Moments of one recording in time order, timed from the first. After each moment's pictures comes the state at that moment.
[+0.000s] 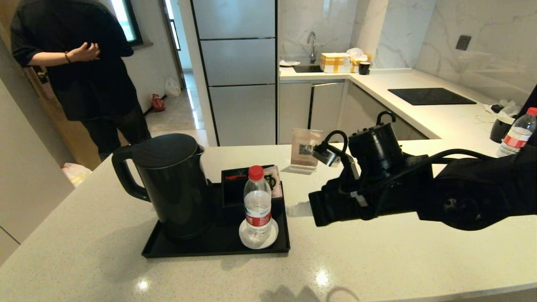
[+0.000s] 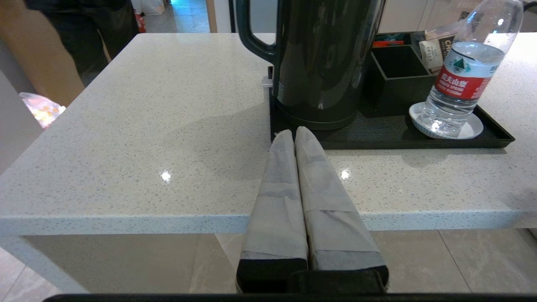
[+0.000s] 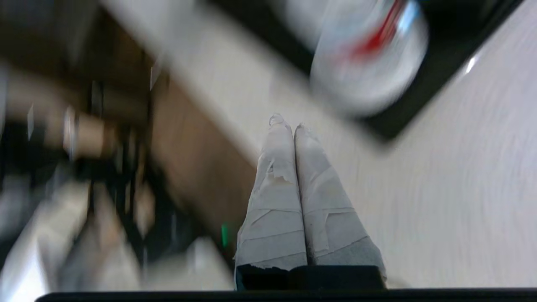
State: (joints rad) left arm 0.01 0.00 0.00 -0.03 0.00 -0.01; right arm 0.64 1.87 -1.11 -0.17 0.43 0.31
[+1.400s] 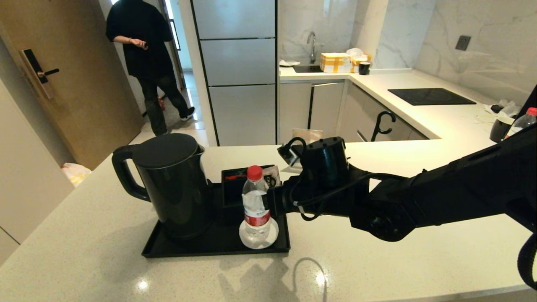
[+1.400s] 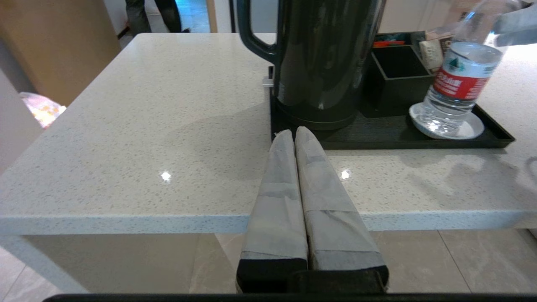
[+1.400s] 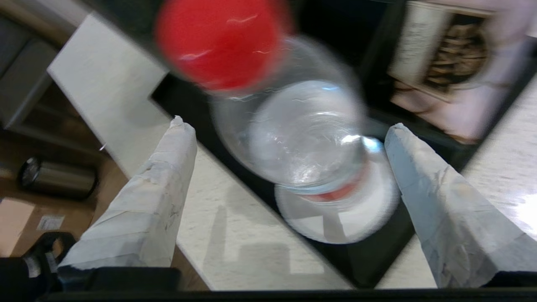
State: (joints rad) left arm 0.01 0.00 0.00 -0.03 0.00 -0.01; right arm 0.73 2.10 -1.22 -0.46 0.23 0.27
